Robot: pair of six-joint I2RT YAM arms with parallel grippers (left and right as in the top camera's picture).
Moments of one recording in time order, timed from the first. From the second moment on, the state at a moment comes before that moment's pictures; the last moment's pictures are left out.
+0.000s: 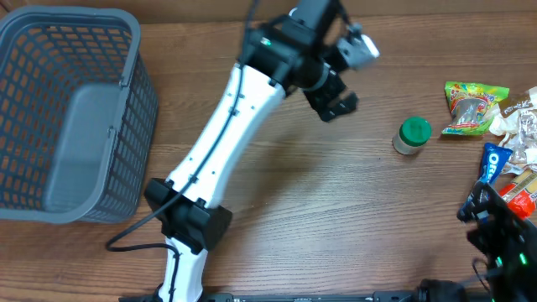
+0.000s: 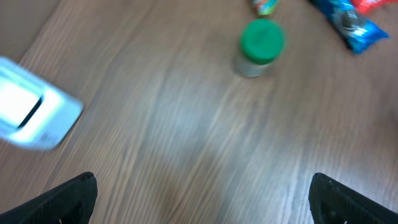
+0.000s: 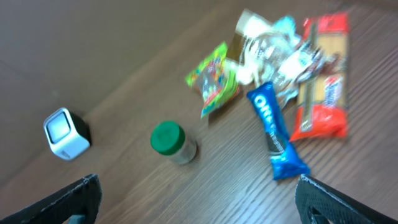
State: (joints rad) left arm -0.55 2.12 2.40 -1.30 0.32 0.43; right arm -0.12 0.42 0.96 -1.08 0.21 0.60
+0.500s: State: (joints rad) left arm -0.36 1.94 2.40 -1.40 0.33 0.37; right arm -0.12 1.11 0.82 -0.68 0.07 0.63
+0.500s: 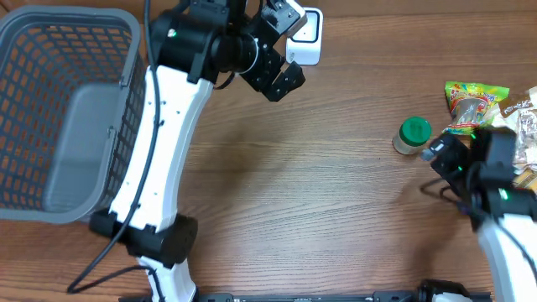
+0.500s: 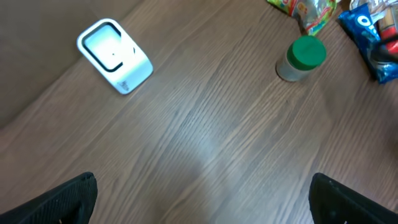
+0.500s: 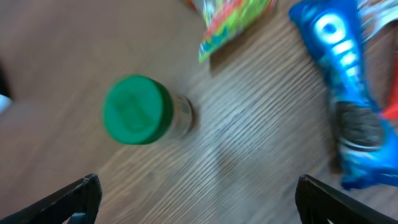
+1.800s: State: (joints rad) left arm -0.31 1.90 2.40 -1.43 0.25 0.36; right arm -0.01 1.45 0.81 -0.30 0.01 0.46
